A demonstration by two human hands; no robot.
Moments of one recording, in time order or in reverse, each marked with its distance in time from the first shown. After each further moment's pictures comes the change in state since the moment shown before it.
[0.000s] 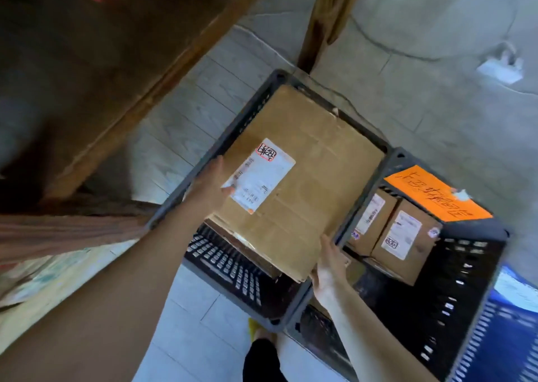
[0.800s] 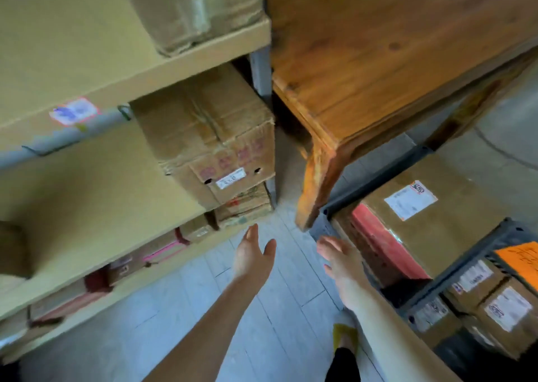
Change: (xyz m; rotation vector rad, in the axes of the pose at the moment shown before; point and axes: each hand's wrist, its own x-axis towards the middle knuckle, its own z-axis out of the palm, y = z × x) left_hand -0.370 -0.183 -0.100 -0.396 0.409 -0.323; right_hand -0.312 0.137 0.128 -0.556 -0.435 -0.452
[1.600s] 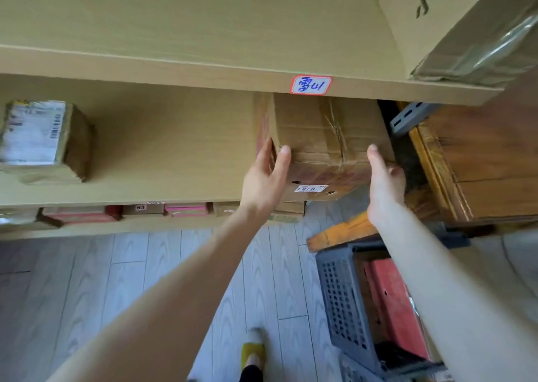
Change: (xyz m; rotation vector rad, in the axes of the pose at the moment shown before) left_hand 0.035 -0.029 -0.150 -0.850 0.359 0.080; right_hand 0.011 -0.154 0.146 -0.051 0.137 -0.354
